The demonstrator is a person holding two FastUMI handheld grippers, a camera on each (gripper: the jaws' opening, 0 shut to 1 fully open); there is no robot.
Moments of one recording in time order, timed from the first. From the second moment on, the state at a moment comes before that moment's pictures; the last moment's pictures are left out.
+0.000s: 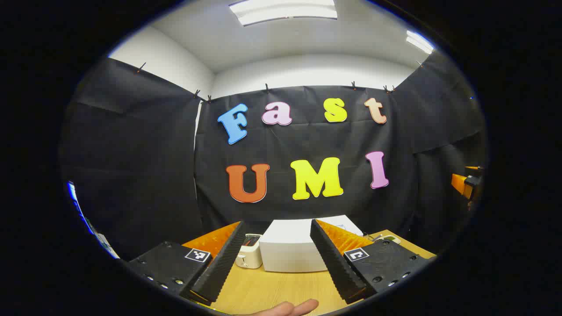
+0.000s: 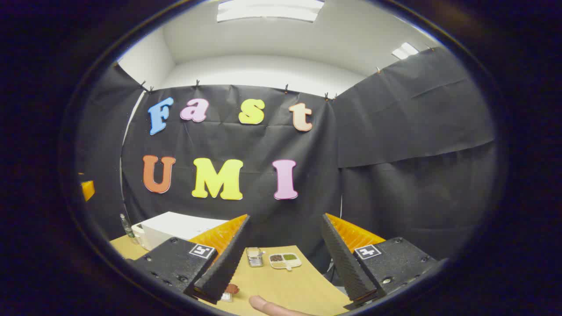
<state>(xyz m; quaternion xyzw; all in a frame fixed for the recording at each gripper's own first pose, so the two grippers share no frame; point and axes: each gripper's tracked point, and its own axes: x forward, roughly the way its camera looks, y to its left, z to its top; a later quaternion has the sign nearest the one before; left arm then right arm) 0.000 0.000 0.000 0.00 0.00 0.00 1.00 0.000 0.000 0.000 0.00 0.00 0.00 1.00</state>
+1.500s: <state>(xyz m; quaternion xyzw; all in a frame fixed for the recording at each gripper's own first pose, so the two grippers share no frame) 0.123 -0.082 -0.082 -0.03 0.02 -0.05 1.00 -0.008 -0.025 -0.017 0.00 0.03 0.02 1.00</state>
